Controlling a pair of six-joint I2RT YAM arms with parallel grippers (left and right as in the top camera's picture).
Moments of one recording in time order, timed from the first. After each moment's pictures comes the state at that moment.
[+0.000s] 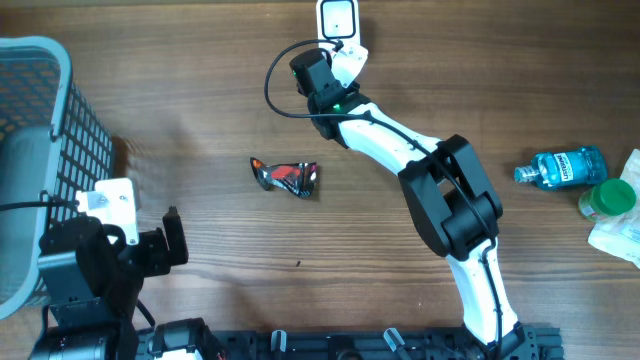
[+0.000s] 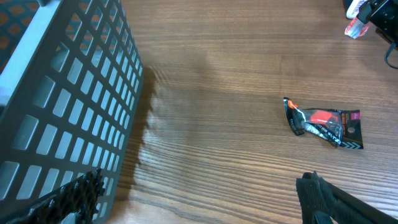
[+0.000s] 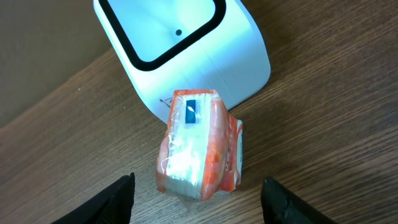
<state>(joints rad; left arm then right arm) 0.14 0.63 1.05 -1.15 -0.06 0.07 0.60 2.29 1.66 -0.12 0.49 0.93</state>
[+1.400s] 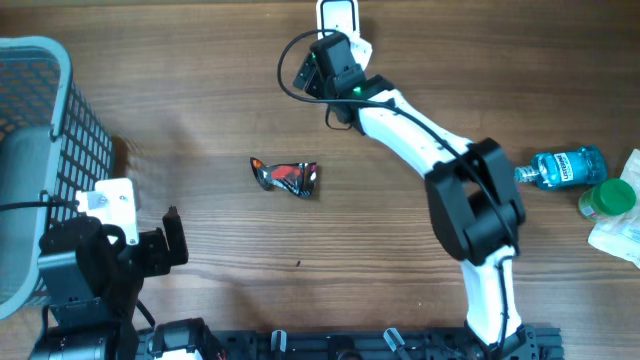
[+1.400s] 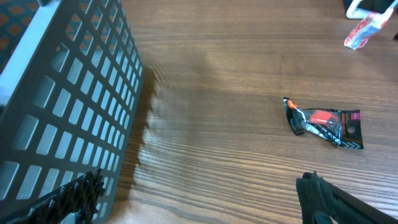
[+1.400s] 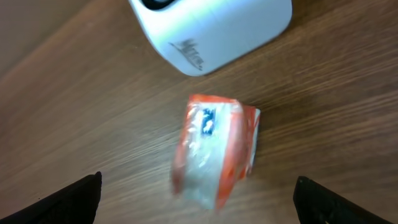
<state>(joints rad) 0.14 0.63 1.05 -1.15 -0.06 0.07 0.54 2.22 1.67 -0.31 0.16 0.89</state>
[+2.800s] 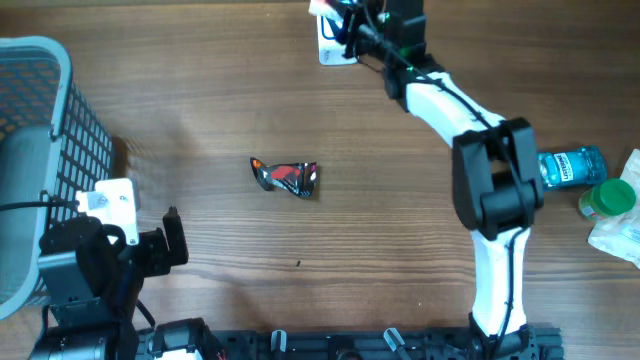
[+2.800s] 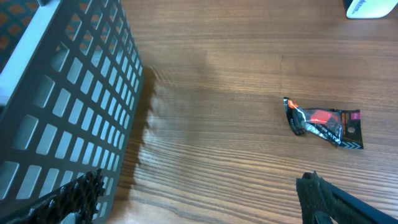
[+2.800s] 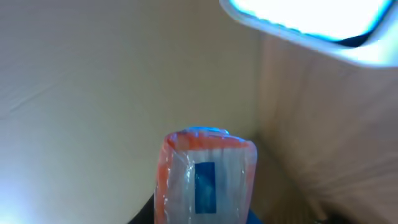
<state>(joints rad) 0.14 0.63 1.05 -1.15 -0.06 0.07 0.30 2.31 1.68 0.39 -0.45 2.00</state>
